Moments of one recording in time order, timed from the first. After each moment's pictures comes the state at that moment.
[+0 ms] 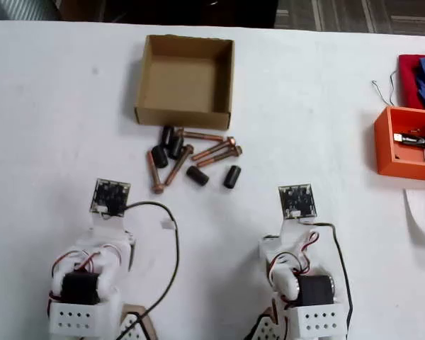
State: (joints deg) left arm -4.7 -103.1 95.9 73.5 -3.4; right arm -8.2 -100.5 96.5 72.1 2.6
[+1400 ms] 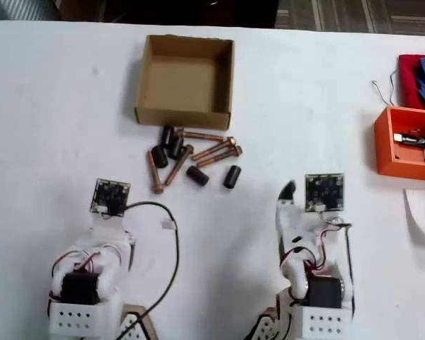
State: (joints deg) left arm -4.7 -103.1 95.9 73.5 -3.4; right arm 0.1 -100.4 88.8 45.8 6.9
